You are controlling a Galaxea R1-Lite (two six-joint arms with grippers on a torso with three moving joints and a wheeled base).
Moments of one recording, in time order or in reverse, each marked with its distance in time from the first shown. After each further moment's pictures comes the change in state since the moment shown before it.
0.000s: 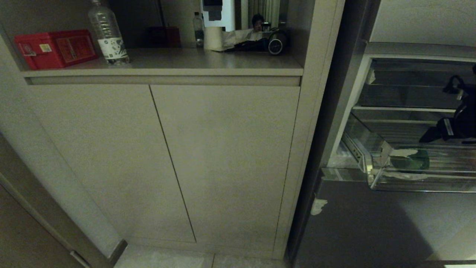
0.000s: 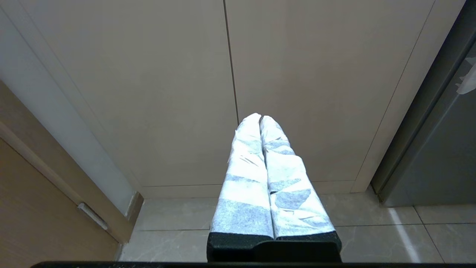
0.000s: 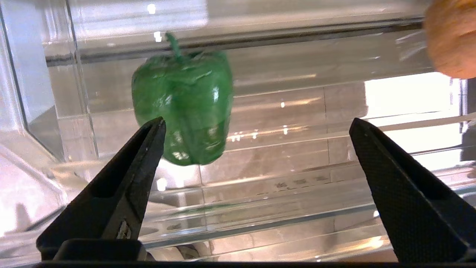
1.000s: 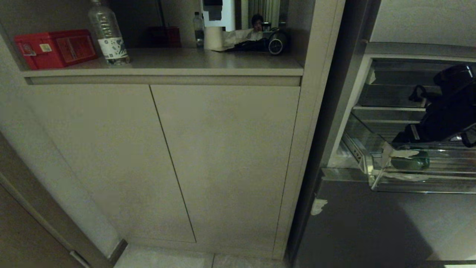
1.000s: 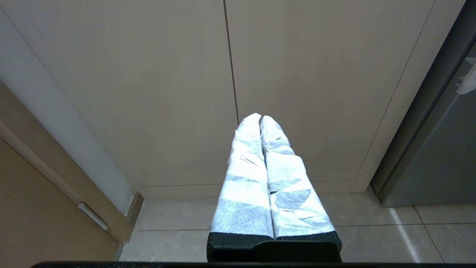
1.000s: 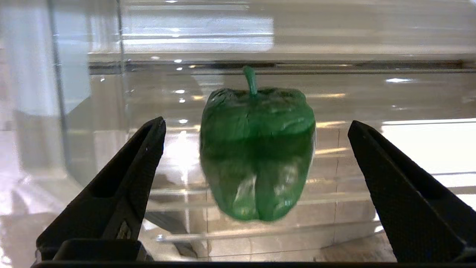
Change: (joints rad) left arm 0.000 0.000 0.000 0.000 0.000 0.000; right arm 0.101 0.111 -0.019 -0.066 -0.003 0.002
